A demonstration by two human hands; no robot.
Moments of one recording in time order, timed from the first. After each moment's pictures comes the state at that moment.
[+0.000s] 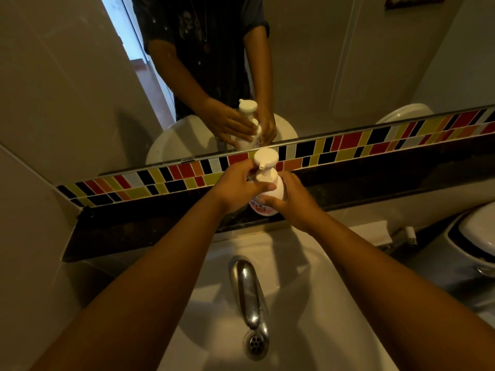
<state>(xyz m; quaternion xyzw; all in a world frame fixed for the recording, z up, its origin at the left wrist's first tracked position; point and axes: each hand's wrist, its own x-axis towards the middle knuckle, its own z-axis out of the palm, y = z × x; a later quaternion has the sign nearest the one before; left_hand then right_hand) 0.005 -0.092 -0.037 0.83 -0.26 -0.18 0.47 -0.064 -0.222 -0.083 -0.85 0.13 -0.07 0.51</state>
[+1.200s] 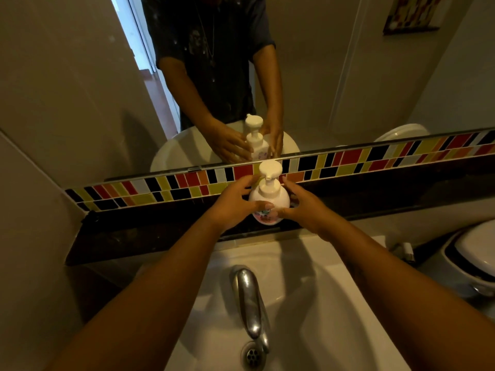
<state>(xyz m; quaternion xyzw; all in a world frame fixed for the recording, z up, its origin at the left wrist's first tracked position) 0.009 -0.076 -0.057 0.78 -0.23 -0.21 0.54 -0.068 -0.239 -0.060 -0.82 0.14 0.03 0.56</state>
